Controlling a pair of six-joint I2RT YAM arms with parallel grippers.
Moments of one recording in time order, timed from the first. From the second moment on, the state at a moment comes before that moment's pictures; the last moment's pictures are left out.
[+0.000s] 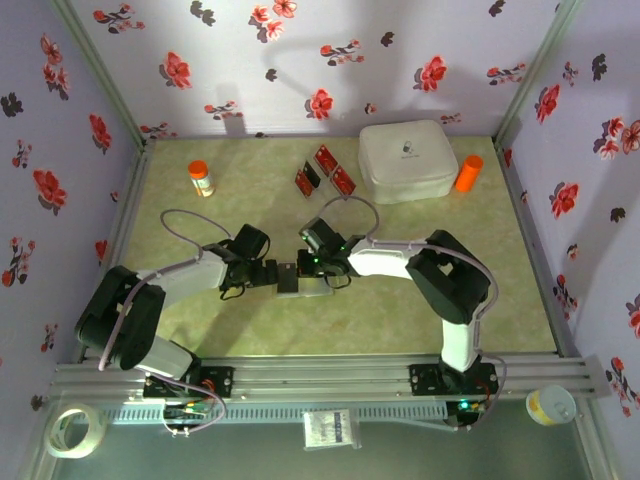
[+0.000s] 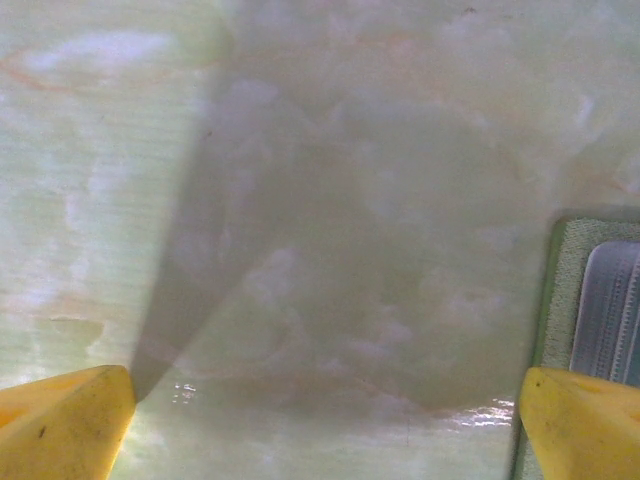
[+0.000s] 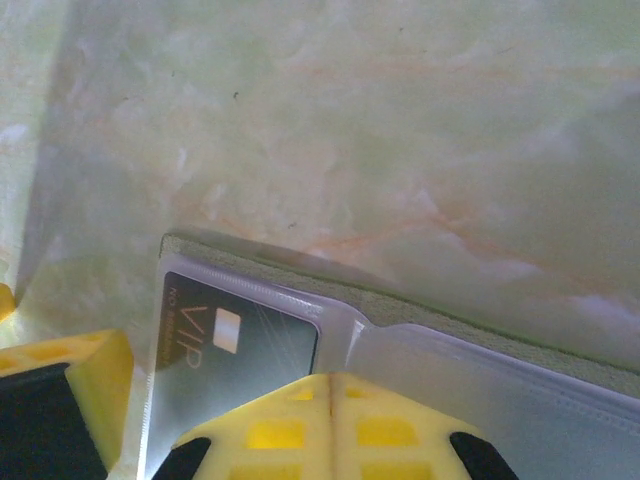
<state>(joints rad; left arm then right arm) -0.58 1.48 0.72 -0.48 -0.15 -0.66 0.88 1.90 1.10 -0.16 -0.14 0.76</state>
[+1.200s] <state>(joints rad) -0.52 1.29 0.67 -0.34 0.09 -0.68 0.89 1.53 0.90 -0.33 0.04 0.68</state>
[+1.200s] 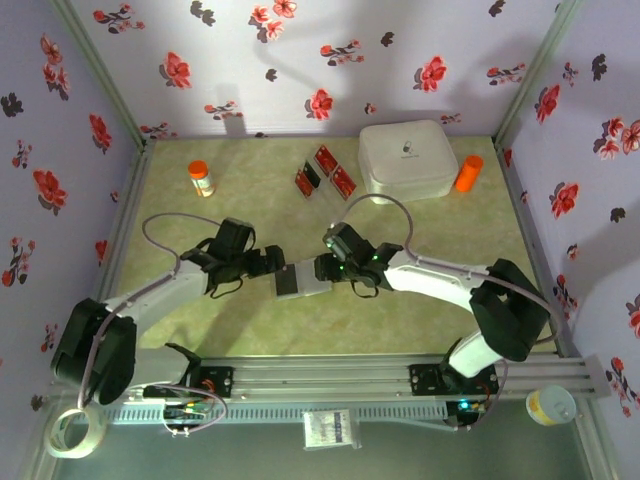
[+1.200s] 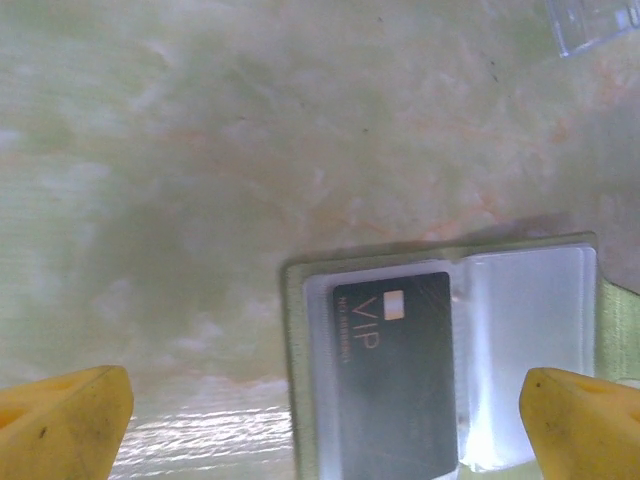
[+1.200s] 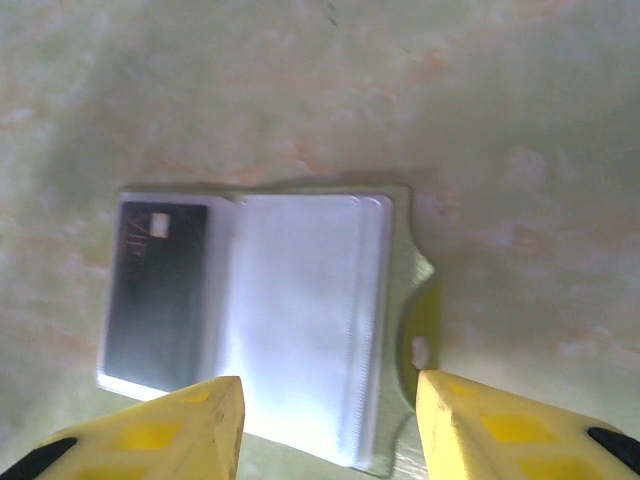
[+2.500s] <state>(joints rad) -0.52 1.44 0.60 -0.07 0.21 -0.76 0.88 1.72 0.90 -0.30 0.18 0.66</state>
